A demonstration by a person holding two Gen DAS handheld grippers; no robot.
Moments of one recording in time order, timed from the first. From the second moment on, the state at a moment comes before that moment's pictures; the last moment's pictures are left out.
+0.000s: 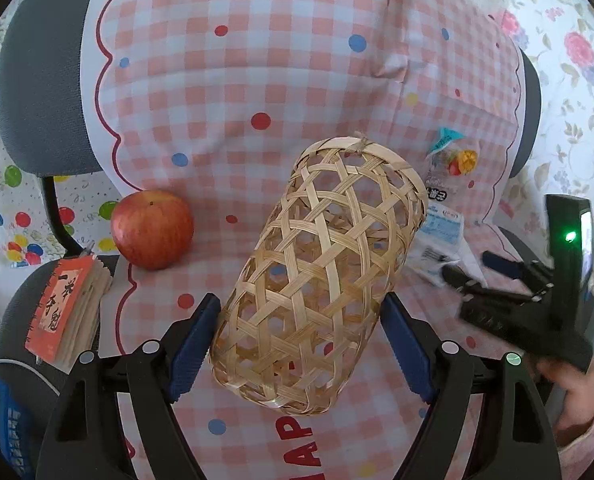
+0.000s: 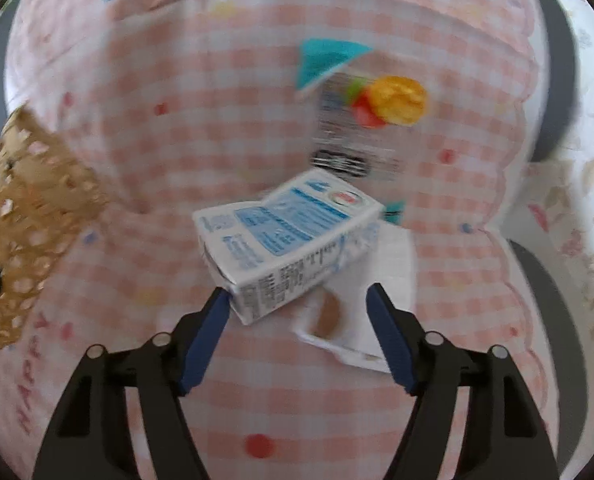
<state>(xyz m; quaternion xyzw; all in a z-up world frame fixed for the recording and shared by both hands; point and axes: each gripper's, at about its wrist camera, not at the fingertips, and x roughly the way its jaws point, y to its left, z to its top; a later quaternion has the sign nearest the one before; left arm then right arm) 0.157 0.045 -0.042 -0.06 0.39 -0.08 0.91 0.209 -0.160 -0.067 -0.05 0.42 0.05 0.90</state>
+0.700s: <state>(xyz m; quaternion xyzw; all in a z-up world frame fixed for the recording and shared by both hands) 0.163 0.021 -0.050 -0.05 0.40 -0.08 0.91 0.219 -0.197 -0.067 -0.01 0.41 0.06 0.91</state>
